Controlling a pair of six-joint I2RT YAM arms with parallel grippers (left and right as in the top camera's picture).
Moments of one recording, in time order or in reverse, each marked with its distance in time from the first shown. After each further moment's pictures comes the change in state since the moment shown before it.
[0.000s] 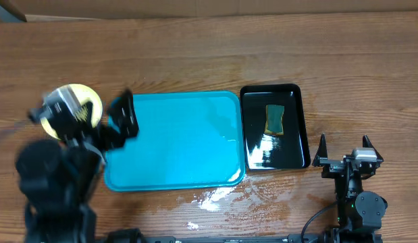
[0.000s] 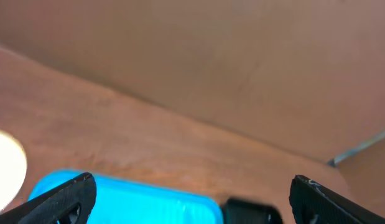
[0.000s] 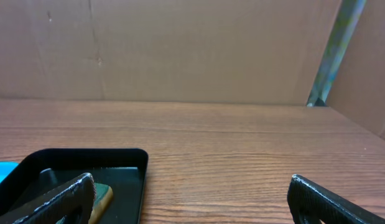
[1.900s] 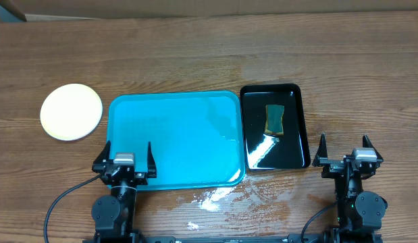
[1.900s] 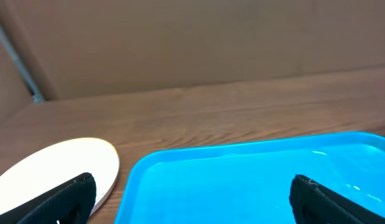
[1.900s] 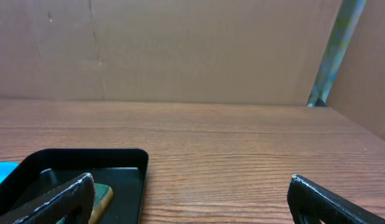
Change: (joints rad) left arm -0.070 -0.703 -1.053 0.524 -0.241 0.540; right arm 0.000 -0.001 0.000 0.000 -0.001 0.000
